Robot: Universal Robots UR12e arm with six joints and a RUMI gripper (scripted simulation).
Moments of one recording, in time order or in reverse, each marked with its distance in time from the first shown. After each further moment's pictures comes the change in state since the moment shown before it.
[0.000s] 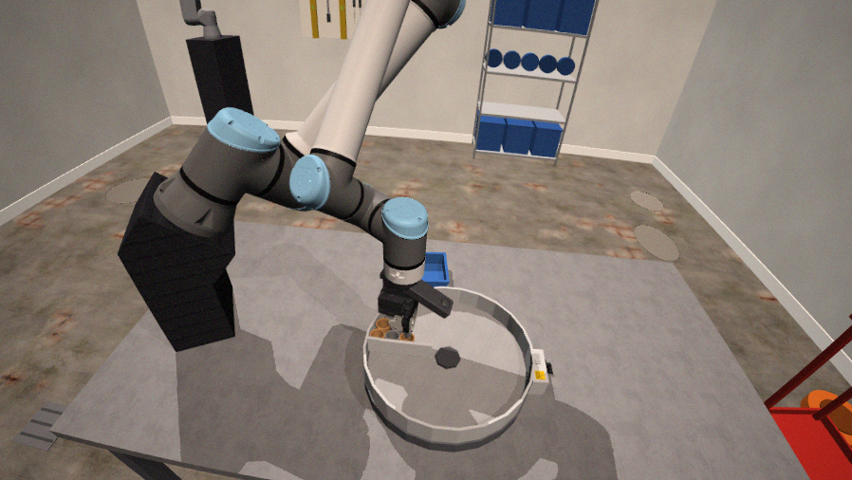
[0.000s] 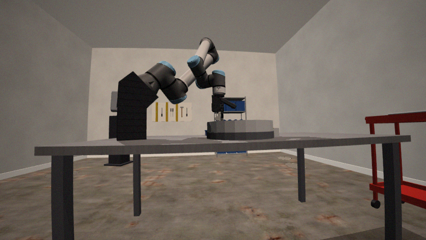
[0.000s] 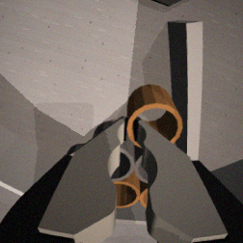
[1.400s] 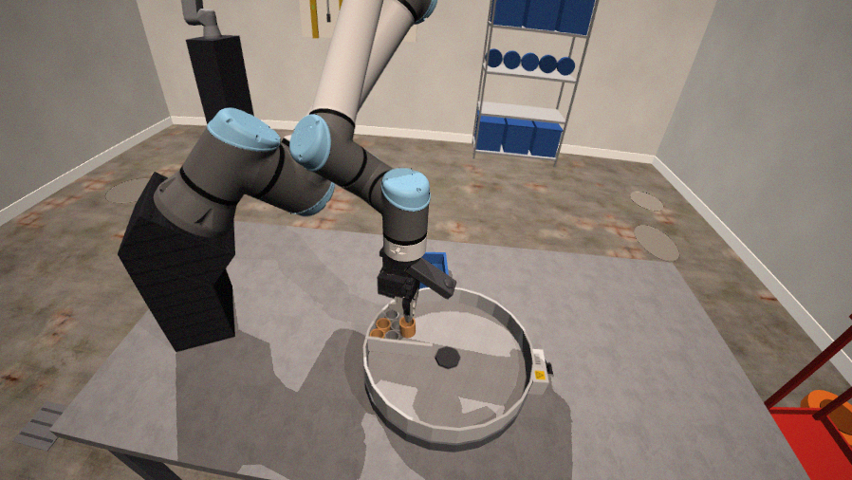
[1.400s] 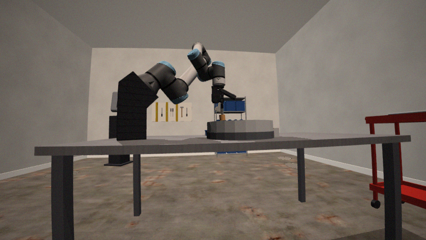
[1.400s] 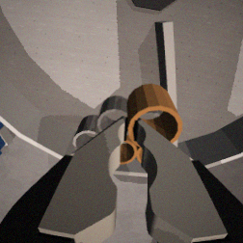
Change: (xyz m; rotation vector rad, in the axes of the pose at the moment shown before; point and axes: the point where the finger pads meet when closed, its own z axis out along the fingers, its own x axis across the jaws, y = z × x) arm 0.000 -0.001 -0.064 0.005 0.005 0.001
